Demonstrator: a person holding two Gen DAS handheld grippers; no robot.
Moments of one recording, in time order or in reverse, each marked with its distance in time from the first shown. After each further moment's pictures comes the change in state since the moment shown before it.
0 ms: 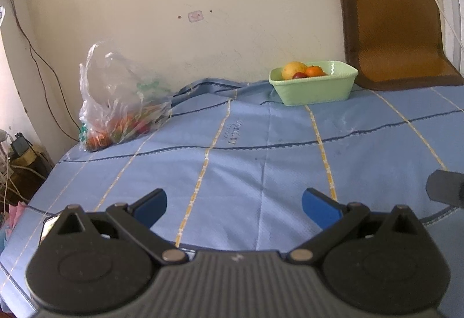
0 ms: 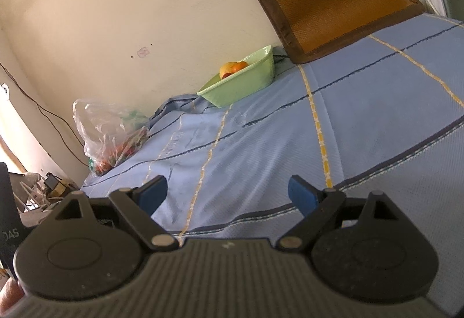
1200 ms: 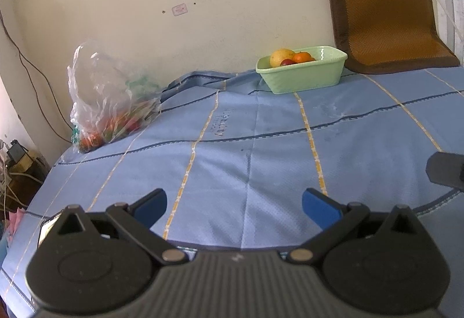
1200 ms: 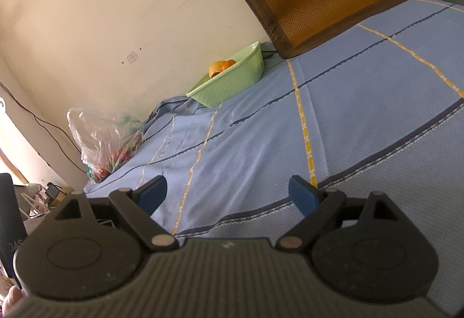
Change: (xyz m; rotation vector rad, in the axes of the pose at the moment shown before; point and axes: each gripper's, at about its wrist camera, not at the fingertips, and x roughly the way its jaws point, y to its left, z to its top) left arm 0.005 -0.012 0.000 0.061 0.032 -0.009; right arm 0.001 -0.015 0.002 0.054 0.002 0.000
